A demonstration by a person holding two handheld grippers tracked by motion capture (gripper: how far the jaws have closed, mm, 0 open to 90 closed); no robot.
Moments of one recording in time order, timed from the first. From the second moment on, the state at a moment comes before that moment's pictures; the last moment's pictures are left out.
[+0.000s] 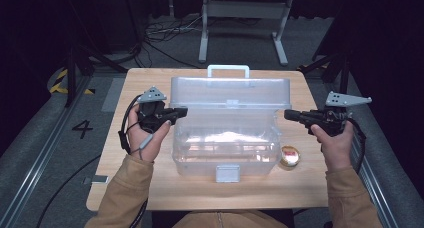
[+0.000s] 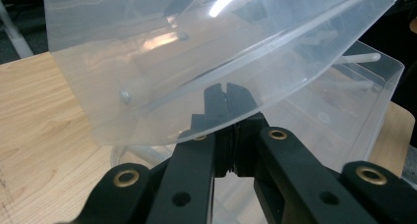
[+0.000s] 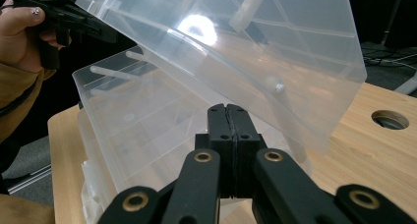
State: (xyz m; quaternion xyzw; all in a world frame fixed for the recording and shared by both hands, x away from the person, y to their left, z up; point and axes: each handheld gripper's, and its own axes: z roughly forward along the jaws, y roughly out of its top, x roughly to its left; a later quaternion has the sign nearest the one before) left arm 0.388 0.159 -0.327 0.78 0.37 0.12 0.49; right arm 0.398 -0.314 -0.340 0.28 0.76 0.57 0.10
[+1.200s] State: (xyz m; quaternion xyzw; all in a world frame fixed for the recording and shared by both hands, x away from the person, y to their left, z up) left arm 0.415 0.165 -0.316 0.77 0.35 0.13 0.51; right arm 0.374 -0.307 -0.356 0.31 0.73 0.54 0.30
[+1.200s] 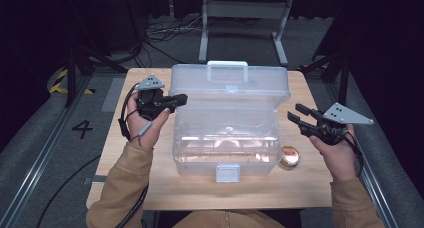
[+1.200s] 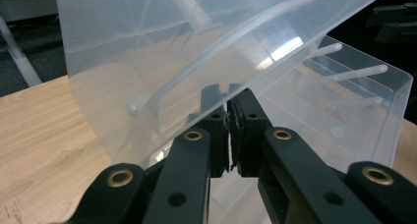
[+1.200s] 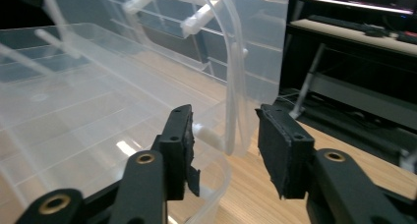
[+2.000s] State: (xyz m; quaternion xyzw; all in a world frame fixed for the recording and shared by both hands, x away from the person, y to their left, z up) left arm 0.417 0.171 -0.314 0.77 0.35 0.13 0.52; right arm 0.406 -0.269 -0.331 0.39 0.66 0.54 0.33
